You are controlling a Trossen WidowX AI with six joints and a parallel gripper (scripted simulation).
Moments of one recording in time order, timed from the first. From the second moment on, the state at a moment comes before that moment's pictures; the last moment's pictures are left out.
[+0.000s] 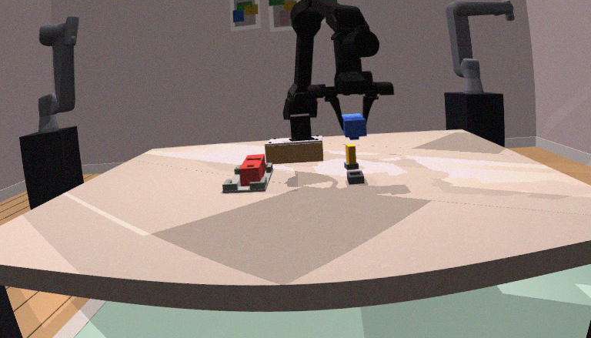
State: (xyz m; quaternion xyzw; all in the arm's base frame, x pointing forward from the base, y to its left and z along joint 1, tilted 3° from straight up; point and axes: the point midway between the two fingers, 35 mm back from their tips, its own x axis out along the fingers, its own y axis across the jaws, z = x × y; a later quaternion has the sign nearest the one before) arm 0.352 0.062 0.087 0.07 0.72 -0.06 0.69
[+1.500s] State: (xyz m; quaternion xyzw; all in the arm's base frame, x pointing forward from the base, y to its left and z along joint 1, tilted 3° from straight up) arm 0.318 -0.035 0.110 0.25 0.67 -0.25 0.65
